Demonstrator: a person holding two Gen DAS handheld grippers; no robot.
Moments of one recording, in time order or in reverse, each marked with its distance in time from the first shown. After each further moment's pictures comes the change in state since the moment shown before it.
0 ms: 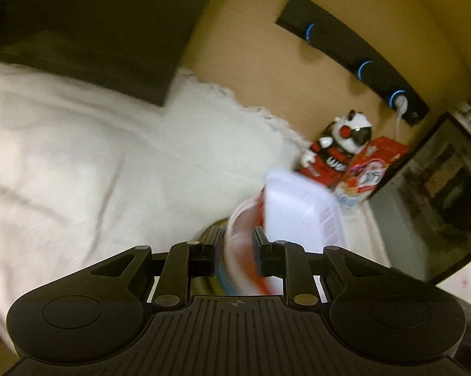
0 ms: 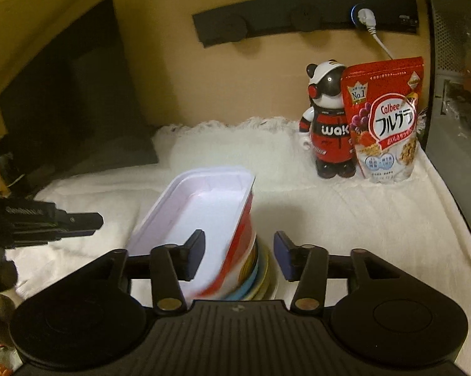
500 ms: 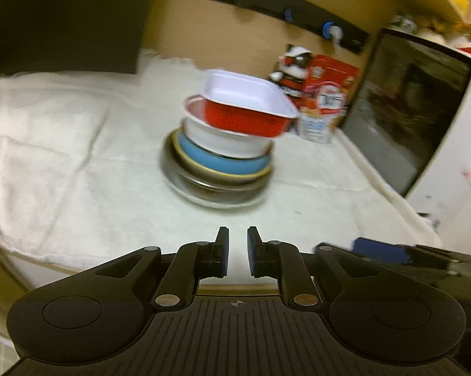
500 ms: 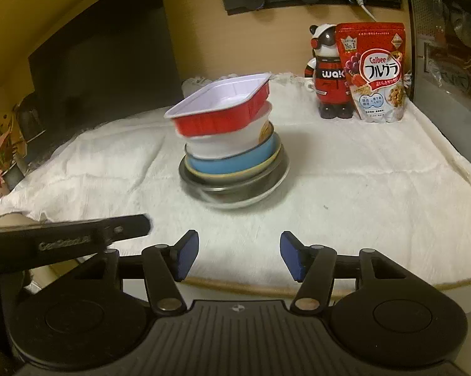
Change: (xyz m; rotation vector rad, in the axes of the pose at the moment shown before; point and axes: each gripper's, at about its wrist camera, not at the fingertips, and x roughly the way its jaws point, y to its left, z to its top) left arm -0.049 -0.038 -0.177 0.220 -0.059 -0.024; right arm -0.075 0.013 -0.156 -0.052 0.005 0.005
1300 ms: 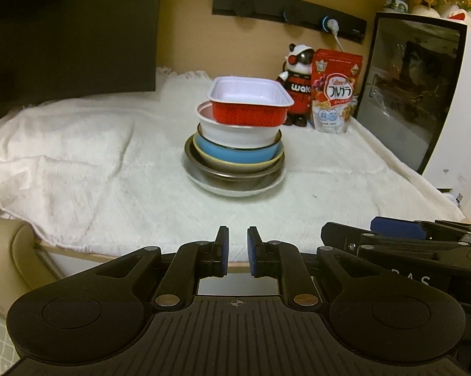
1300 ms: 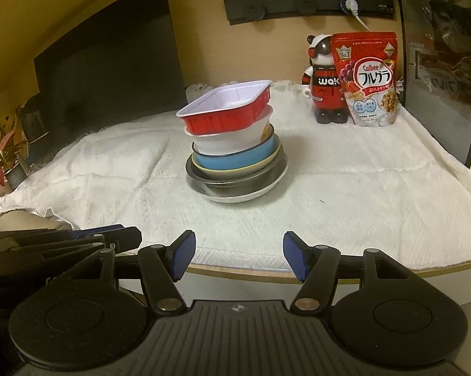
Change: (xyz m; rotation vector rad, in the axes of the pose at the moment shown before) left arm -0.036 -0.032 -0.029 0.106 -0.036 0.167; right arm -0.026 0.008 -0.020 0.000 -0.034 -0.010
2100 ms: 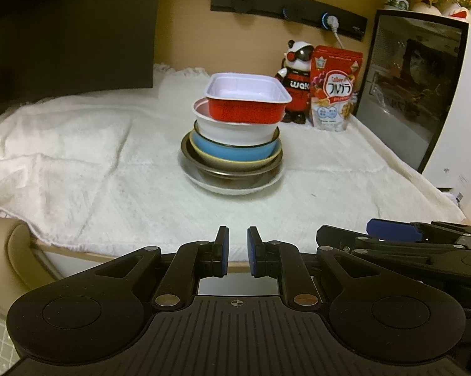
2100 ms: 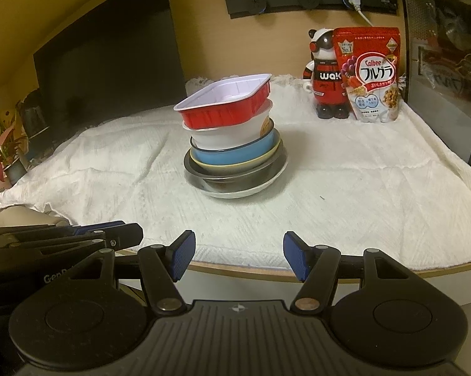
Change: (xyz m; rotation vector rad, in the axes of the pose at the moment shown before) left arm 0.003 0.000 0.002 -0.002 0.016 -0.008; right arm 0.007 -0.002 0.002 -0.001 0.023 0.000
